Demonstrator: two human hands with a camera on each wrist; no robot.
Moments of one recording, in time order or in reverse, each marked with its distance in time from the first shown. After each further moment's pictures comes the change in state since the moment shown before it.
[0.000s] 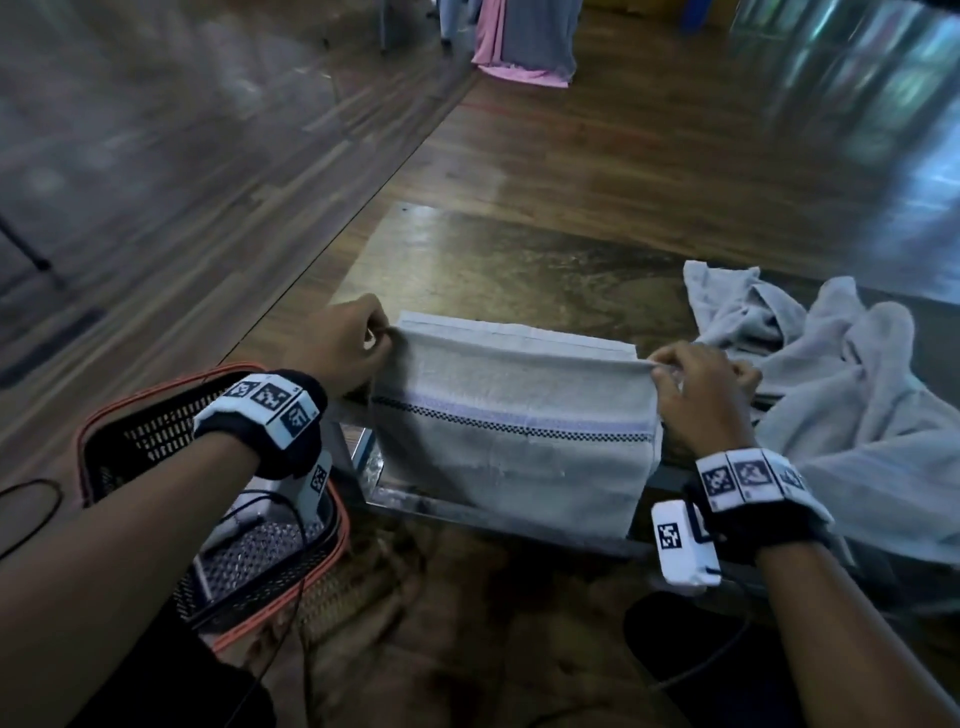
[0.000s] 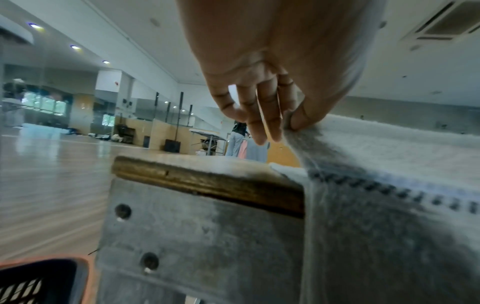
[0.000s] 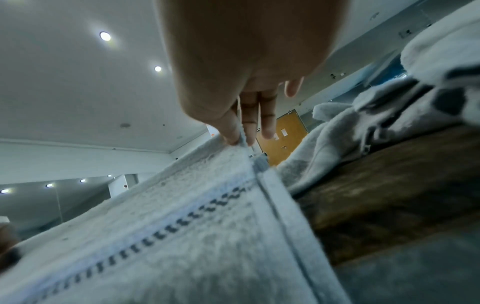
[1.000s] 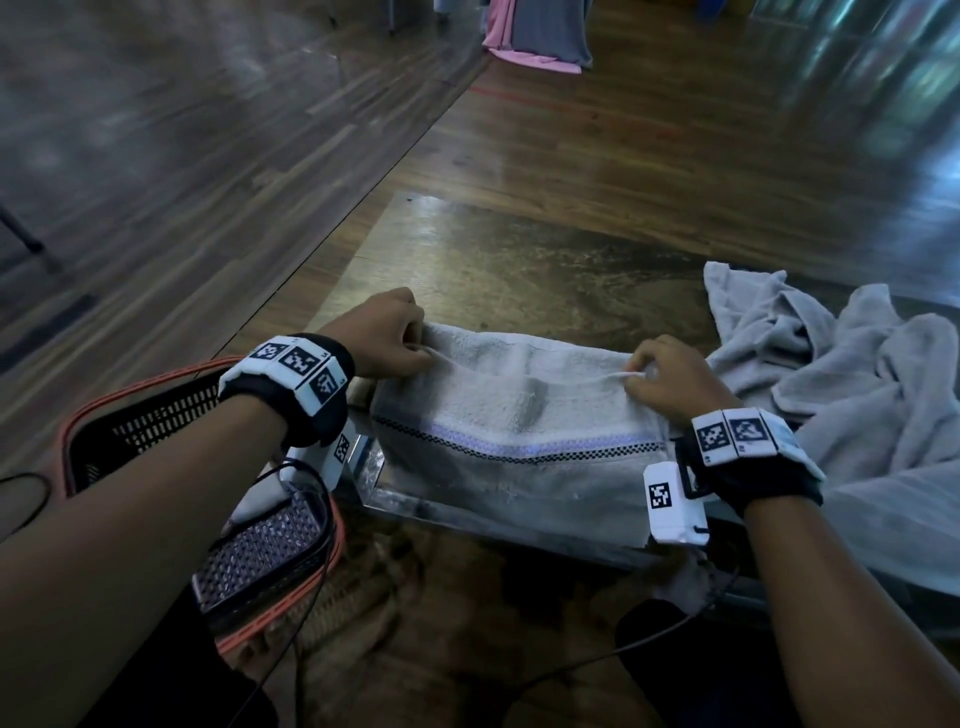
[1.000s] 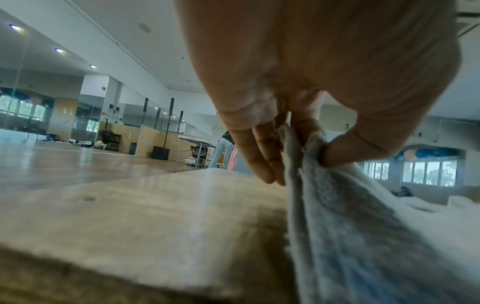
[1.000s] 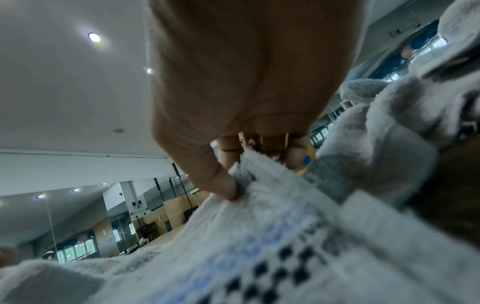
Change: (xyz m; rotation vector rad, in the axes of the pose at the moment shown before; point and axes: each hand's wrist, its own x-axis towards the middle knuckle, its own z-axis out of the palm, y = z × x) left_hand 0.049 0.001 0.020 0.025 -0.329 0.070; right_hand 0.049 -0.010 0.027 0.092 -0.418 -0.051
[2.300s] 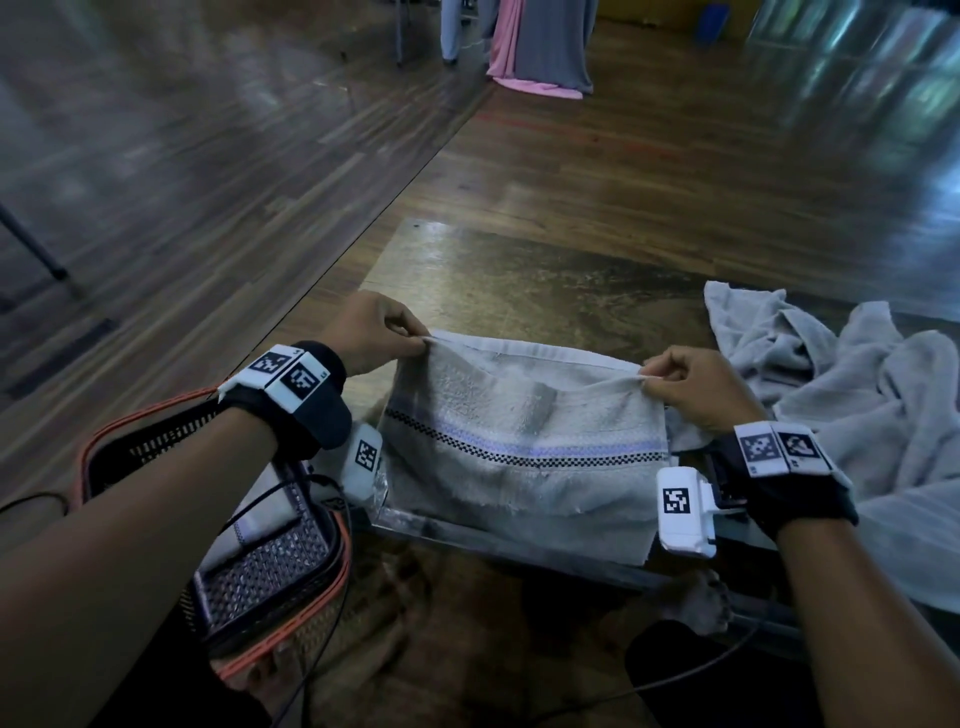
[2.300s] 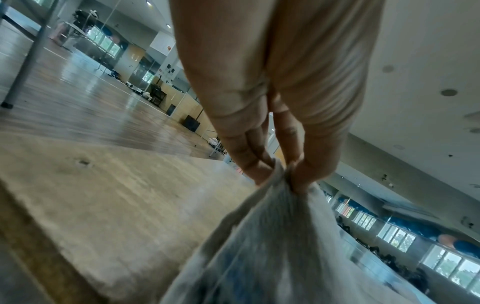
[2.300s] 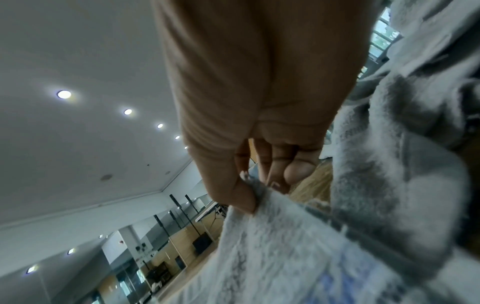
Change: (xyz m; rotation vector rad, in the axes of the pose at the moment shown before) left_hand -0.008 0.005 -0.025 -0.410 0.203 -0.222; right_hand 0.000 0.011 -0.016 0.335 0.089 0.049
